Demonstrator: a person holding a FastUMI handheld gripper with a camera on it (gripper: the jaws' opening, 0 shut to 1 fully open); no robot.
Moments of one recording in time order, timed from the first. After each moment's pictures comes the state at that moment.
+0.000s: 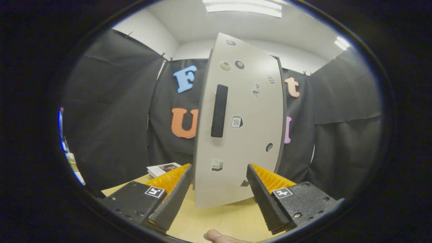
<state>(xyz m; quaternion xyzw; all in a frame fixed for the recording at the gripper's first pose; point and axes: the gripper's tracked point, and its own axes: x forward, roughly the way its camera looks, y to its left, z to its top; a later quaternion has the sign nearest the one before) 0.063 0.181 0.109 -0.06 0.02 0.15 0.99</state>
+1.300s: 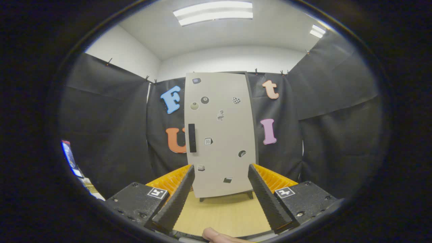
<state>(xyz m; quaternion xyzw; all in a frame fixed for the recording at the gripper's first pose) -0.029 0.070 0.182 0.03 0.00 0.13 0.99</state>
